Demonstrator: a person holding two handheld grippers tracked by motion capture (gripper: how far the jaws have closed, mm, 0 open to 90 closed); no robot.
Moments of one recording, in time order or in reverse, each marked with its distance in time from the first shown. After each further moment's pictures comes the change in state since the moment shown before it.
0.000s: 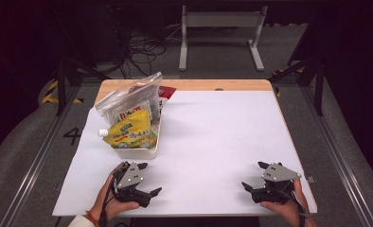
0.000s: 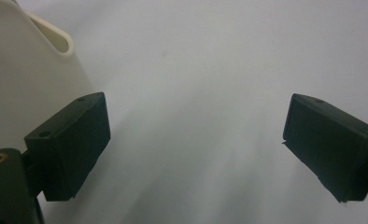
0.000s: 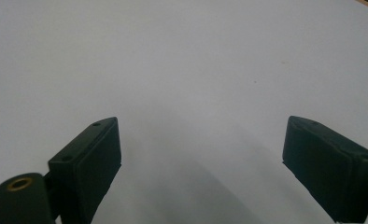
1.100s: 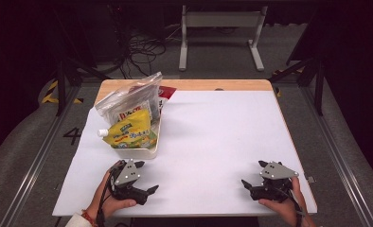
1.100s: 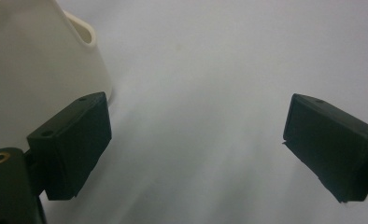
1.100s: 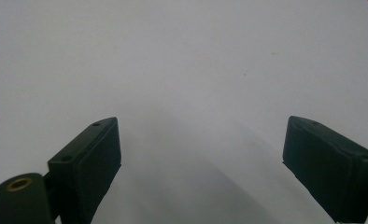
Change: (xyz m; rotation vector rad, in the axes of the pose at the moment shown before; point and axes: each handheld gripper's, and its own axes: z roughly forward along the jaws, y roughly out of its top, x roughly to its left) left arm 0.007 0.000 -0.003 0.029 0.026 -0.003; right arm -0.002 -0.002 0.007 0.017 -0.042 0.030
